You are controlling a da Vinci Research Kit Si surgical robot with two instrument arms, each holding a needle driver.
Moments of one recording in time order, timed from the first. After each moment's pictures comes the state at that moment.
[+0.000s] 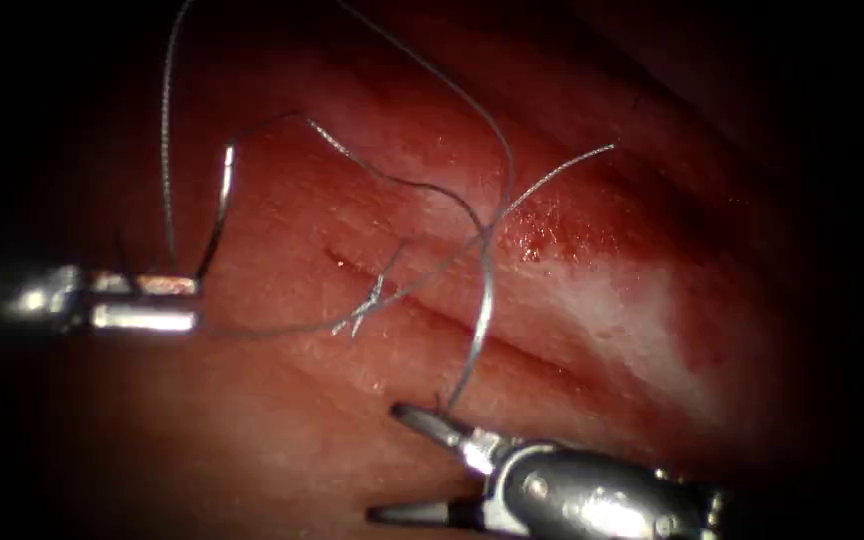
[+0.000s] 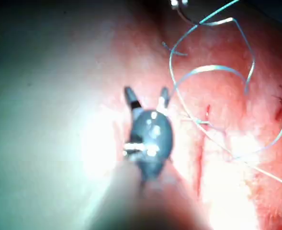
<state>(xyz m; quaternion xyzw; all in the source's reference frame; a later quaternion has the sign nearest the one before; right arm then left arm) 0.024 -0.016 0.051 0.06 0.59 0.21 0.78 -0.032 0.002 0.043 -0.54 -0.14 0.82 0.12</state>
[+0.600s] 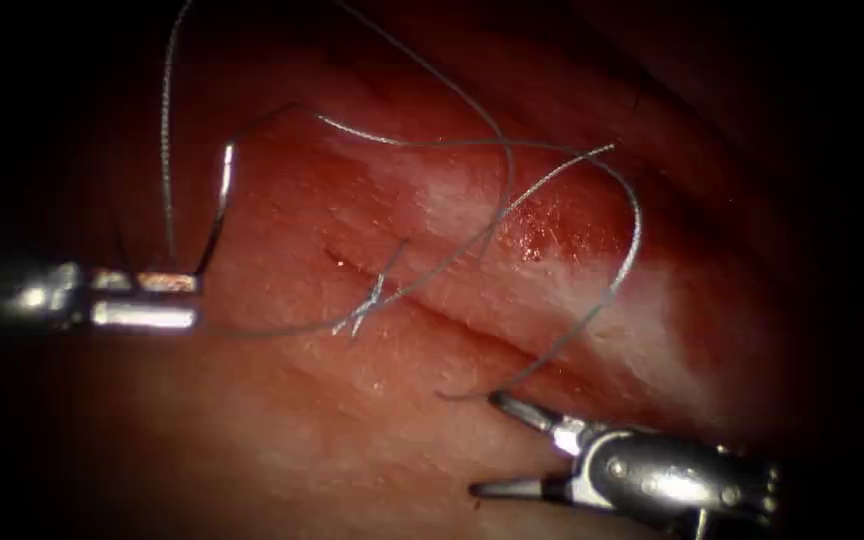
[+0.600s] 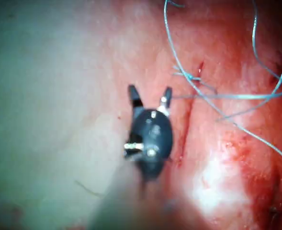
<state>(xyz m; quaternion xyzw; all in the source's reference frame) 0.018 -0.018 0.054 0.08 0.57 0.17 0.80 -0.032 0.002 0.043 -0.54 -0.14 0.82 0.12</state>
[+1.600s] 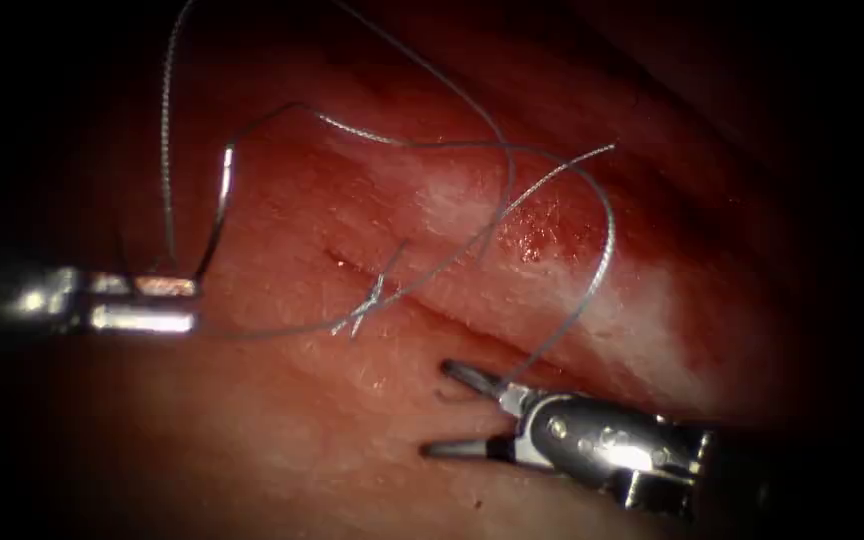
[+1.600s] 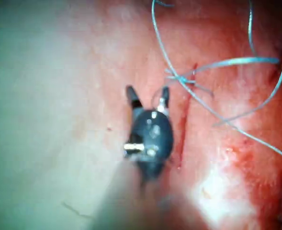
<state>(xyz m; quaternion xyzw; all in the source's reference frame) 0.021 -0.016 0.059 0.08 0.56 0.22 0.79 -0.032 0.002 0.043 -0.54 -0.14 0.82 0.12</state>
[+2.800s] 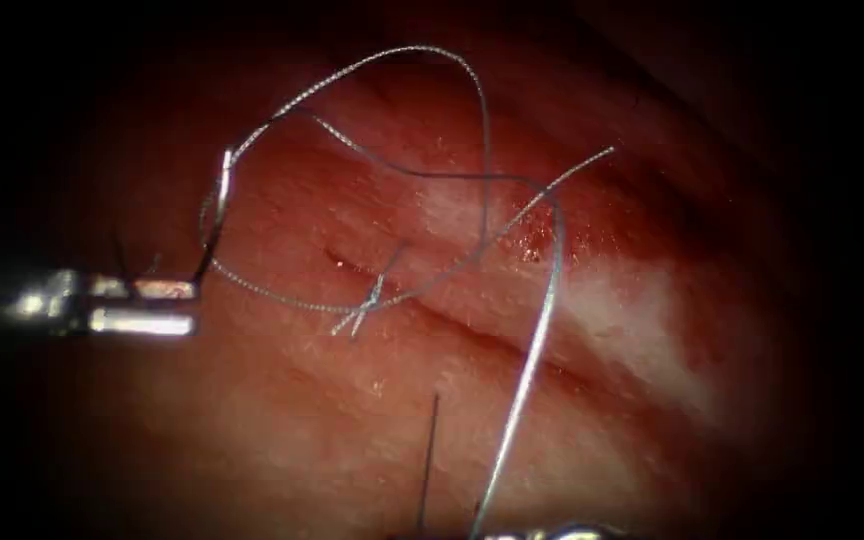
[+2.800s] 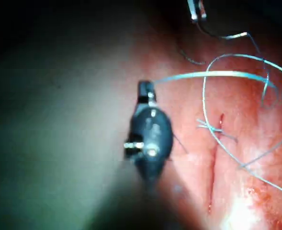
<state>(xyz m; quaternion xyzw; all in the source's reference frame) 0.024 -0.018 0.039 0.10 0.62 0.21 0.75 -0.032 0.002 0.043 -0.54 -0.14 0.82 0.12</state>
